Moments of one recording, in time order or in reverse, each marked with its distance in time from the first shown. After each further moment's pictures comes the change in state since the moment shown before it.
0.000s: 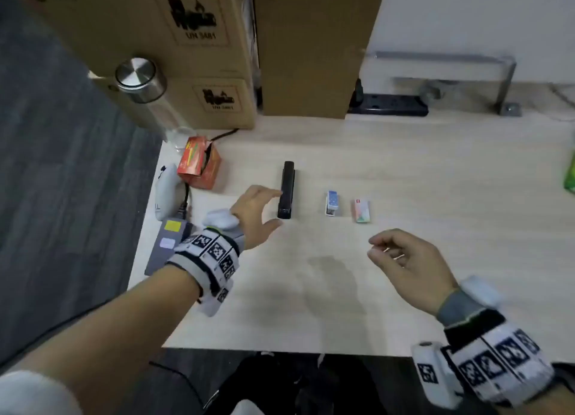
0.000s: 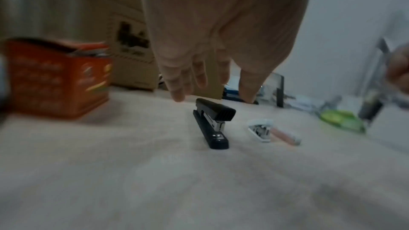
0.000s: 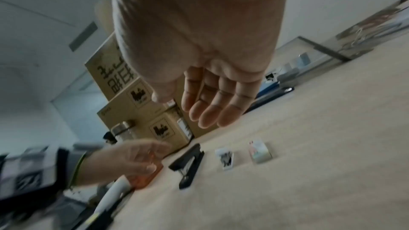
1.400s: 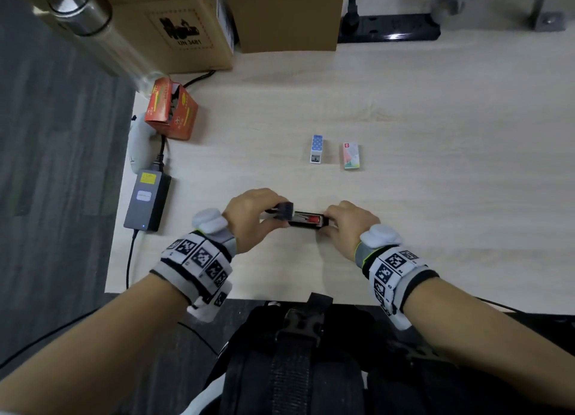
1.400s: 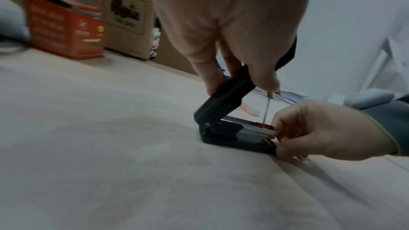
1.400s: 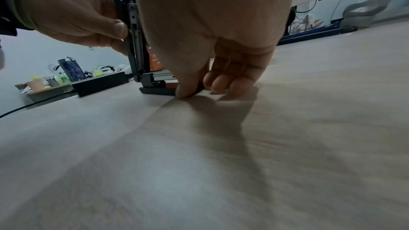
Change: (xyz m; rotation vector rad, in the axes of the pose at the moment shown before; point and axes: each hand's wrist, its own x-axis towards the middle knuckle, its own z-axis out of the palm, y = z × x) left_hand -0.056 0.035 0.068 -0.046 -0.070 0.208; right_hand 0.025 0.096 0.069 -0.597 -0.380 -0.002
